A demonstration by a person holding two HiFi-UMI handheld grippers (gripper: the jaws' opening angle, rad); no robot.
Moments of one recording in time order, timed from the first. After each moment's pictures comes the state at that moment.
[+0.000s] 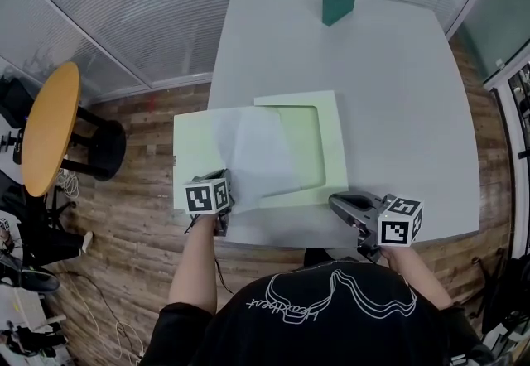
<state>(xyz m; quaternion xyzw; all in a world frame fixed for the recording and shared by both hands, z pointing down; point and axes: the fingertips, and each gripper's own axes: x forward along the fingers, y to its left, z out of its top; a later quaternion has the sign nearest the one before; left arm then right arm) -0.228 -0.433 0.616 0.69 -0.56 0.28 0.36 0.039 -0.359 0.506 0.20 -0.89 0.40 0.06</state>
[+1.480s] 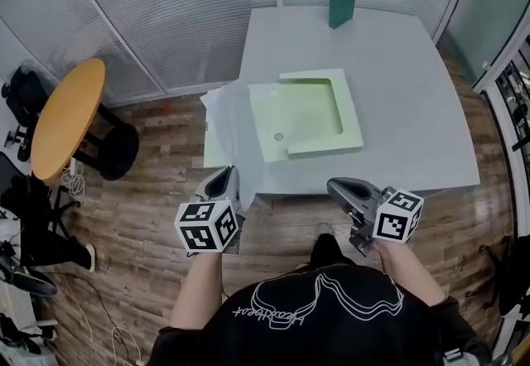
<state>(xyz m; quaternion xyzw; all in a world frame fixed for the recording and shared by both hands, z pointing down) -0.246 -0.225 0.424 0.78 -0.58 0.12 0.20 -0.040 -0.194 0.428 0.25 -0.92 0.31 -0.03</state>
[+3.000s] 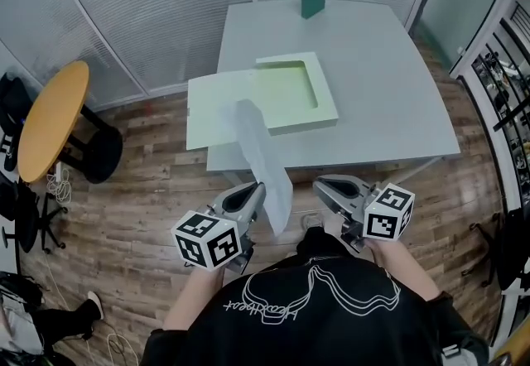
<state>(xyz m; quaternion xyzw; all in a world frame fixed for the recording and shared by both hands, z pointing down) -0.138 -0.100 0.413 0.88 -0.38 0.06 0.27 -0.033 -0.099 0.421 0.25 -0.93 0.26 0.00</state>
